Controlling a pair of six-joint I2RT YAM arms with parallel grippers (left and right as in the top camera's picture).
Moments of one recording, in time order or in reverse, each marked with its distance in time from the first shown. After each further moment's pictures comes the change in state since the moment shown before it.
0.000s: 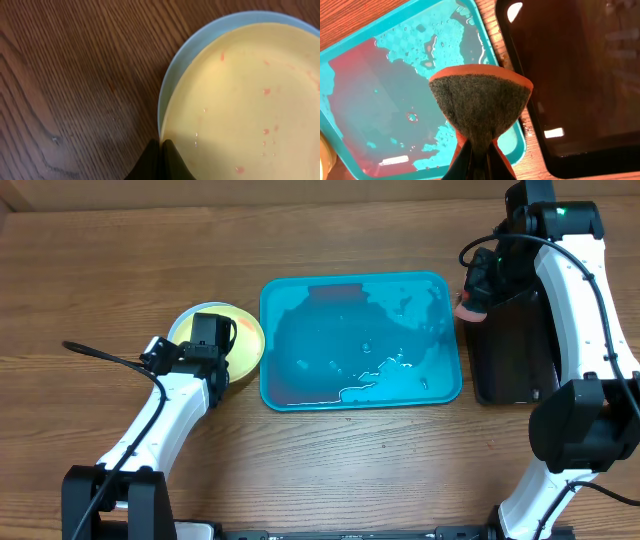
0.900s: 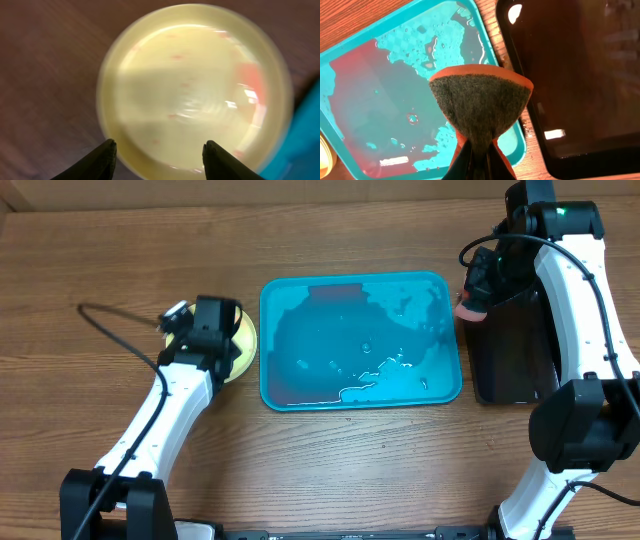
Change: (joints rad) left arm -0.051 0.000 0.121 0.034 0.116 0.401; right arm 0.000 0.000 0.000 0.005 0.000 0.000
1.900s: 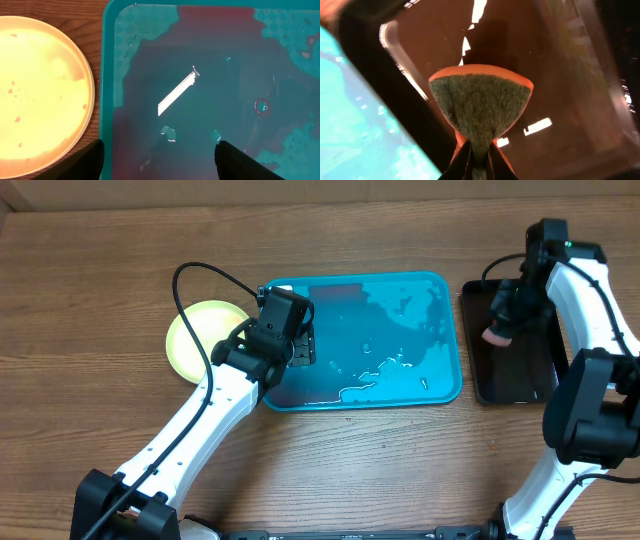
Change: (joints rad) left arm -0.297 0.000 0.116 -0.015 0.199 0.294; right arm -0.145 0.041 -0.328 0.302 0.138 0.000
